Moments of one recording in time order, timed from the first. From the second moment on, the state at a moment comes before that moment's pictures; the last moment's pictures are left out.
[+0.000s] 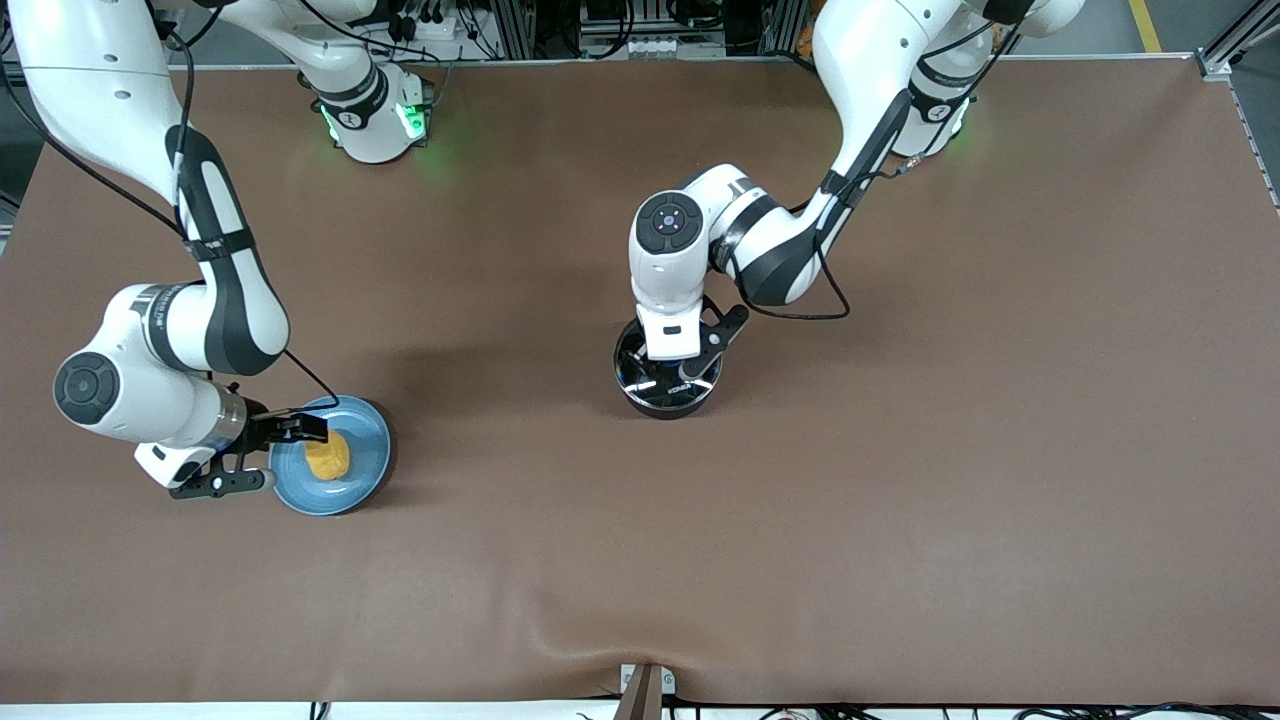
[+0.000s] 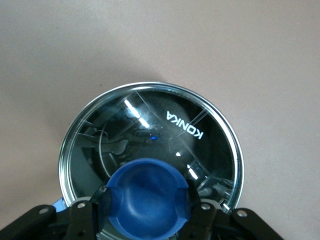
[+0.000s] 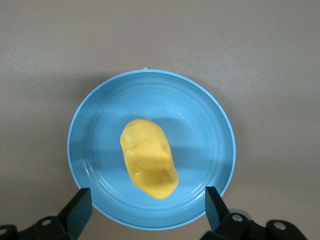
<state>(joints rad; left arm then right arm) -0.66 0.63 -0.15 -1.55 0.13 2.19 -1.71 0.04 0.52 -0.06 -1.74 0.10 2.20 -0.19</state>
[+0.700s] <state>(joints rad) -0.49 0.41 -0.15 -1.52 0.06 1.94 -1.39 0.04 0.60 -0.06 -1.75 0.10 2.30 -0.19</state>
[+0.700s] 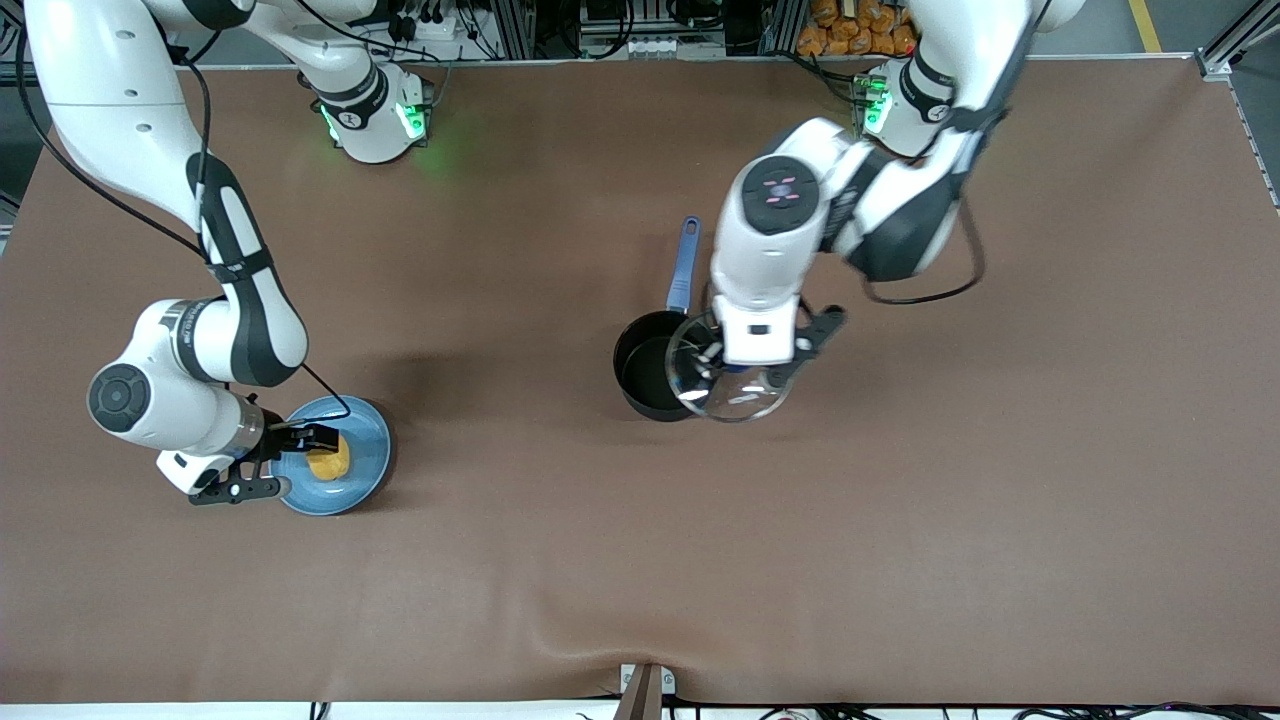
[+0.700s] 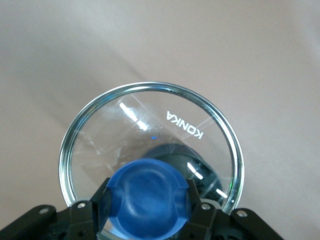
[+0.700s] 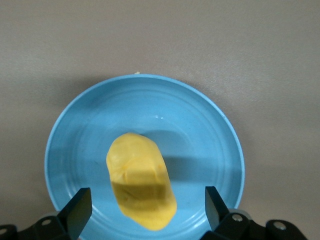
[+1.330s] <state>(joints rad) -0.29 0.25 -0.15 -1.55 0.05 1.69 -0.89 0.04 0.64 -0.05 -1.75 0.10 2.35 -0.19</state>
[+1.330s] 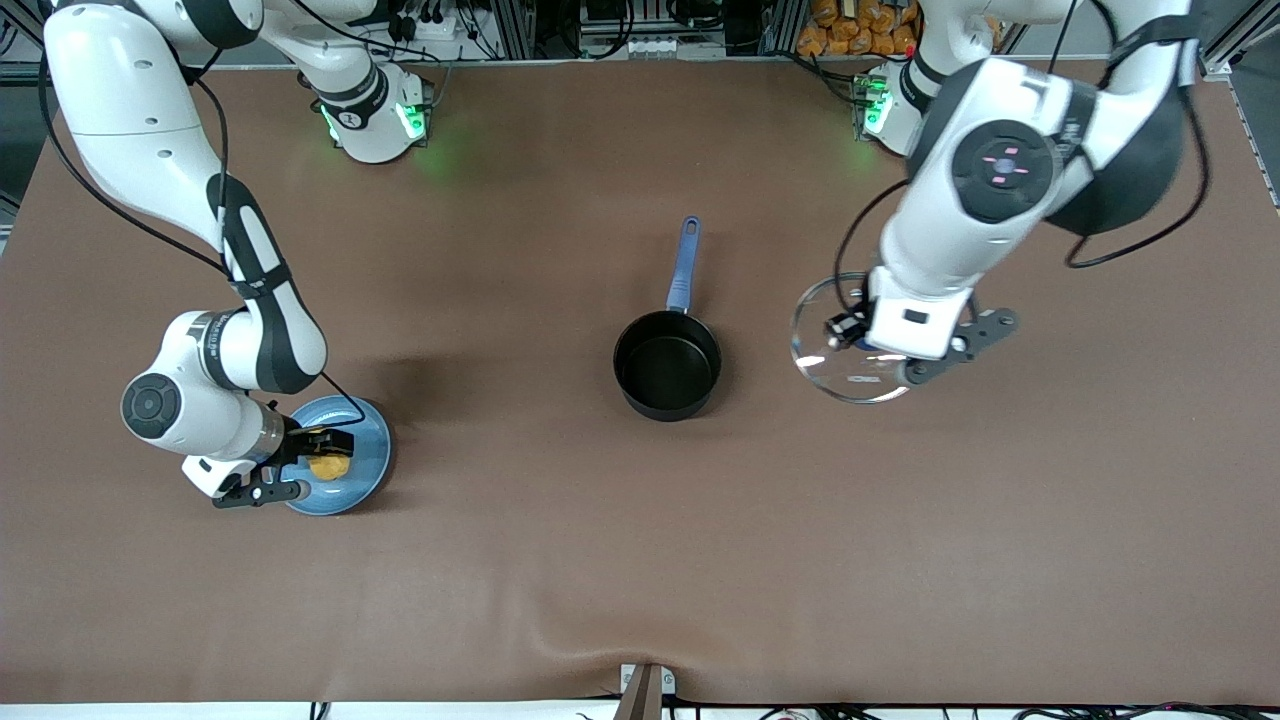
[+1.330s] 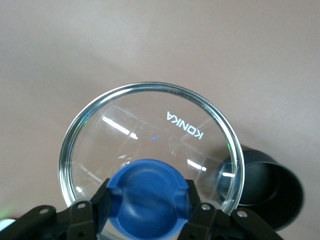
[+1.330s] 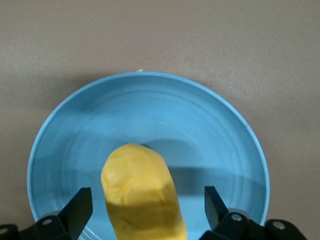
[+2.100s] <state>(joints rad) -0.03 0.14 -0.15 -1.74 0.04 1.67 -0.54 0.06 0.54 -0.01 -1.67 0.11 2.16 -0.17</state>
